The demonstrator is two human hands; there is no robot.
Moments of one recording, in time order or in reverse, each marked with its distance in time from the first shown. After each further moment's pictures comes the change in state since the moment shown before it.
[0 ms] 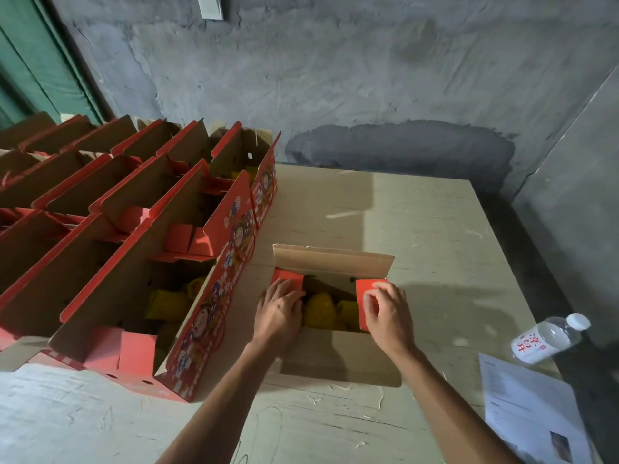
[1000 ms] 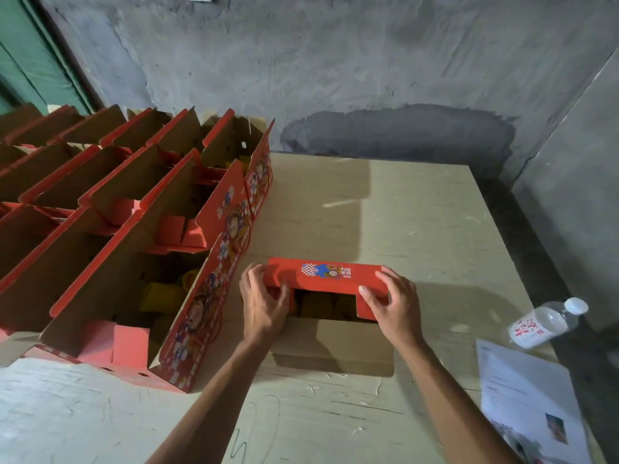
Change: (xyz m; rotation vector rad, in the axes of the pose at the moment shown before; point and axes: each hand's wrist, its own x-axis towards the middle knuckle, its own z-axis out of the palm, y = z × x) left_hand -0.006 -0.007 0.004 -0.417 0.343 -0.194; right_hand -0.005 0.020 -0.007 0.232 0.030 0.134
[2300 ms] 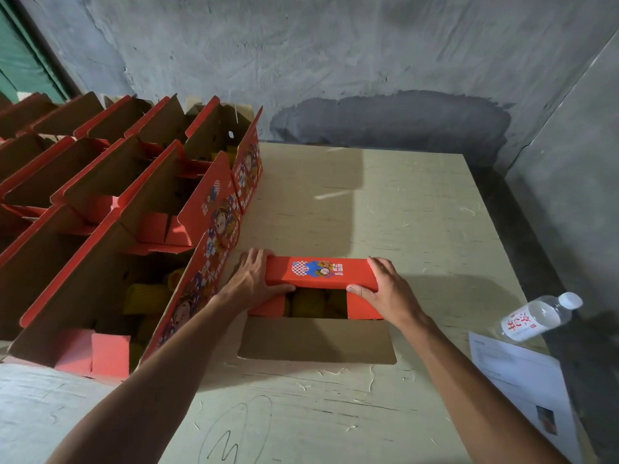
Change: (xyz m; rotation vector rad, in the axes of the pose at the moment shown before) left_hand 0.088 -0.022 -0.001 0.482 -0.604 0.096; right_hand 0.043 -0.002 -0.015 -0.221 -0.477 0.046
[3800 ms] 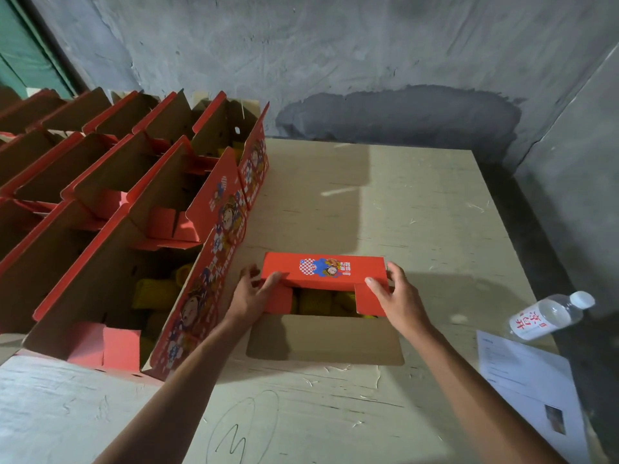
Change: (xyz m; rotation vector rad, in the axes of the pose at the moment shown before) left_hand -0.053 0.007 0.020 -0.817 0.174 -0.279; right_hand -0.022 -0.003 0.012 0.370 0.105 0.254
